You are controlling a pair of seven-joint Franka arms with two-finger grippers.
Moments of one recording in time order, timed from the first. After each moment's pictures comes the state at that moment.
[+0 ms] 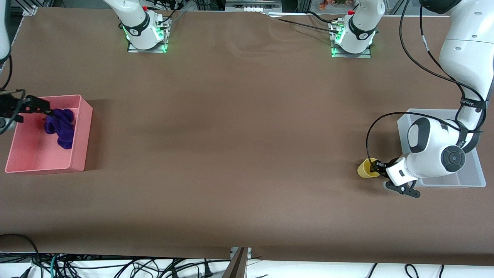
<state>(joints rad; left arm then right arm) 0.37 0.76 -0.39 -1.58 0.24 2.19 0.20 -0.01 0.14 -0.13 -1.63 0.01 1.68 -0.36</state>
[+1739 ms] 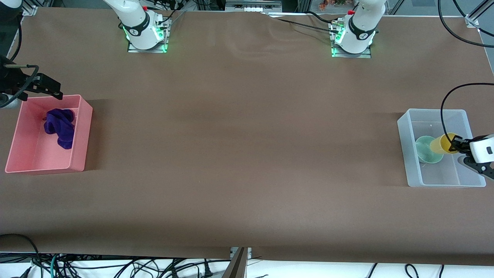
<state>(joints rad) 0.67 0.64 -0.39 -1.49 0.35 1.88 0.71 -0.01 0.04 -0.01 -1.58 -0.05 1.58 -0.09</state>
